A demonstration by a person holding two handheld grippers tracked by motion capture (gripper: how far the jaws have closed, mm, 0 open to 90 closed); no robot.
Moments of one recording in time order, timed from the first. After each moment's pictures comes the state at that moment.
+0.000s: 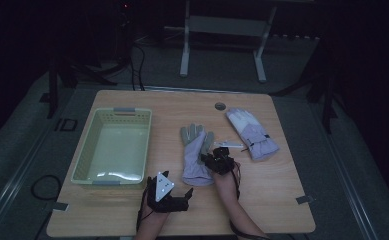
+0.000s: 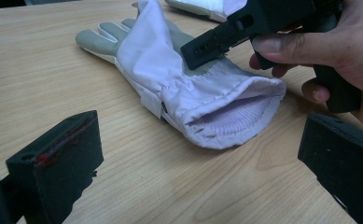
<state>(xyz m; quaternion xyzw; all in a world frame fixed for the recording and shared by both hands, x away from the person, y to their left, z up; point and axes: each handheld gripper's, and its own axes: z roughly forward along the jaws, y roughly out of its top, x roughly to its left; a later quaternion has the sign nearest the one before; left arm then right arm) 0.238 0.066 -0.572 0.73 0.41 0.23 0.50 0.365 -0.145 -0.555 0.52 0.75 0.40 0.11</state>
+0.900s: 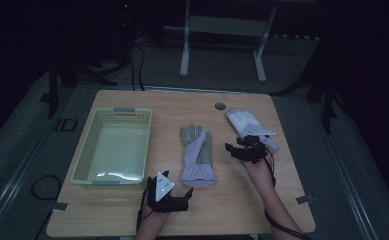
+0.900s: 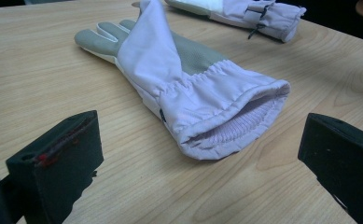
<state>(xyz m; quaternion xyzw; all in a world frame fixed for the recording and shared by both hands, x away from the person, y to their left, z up) 0.239 0.066 -0.572 0.73 0.41 0.23 0.50 0.382 -0.231 -0.494 0.45 0.78 0.39 0.19</state>
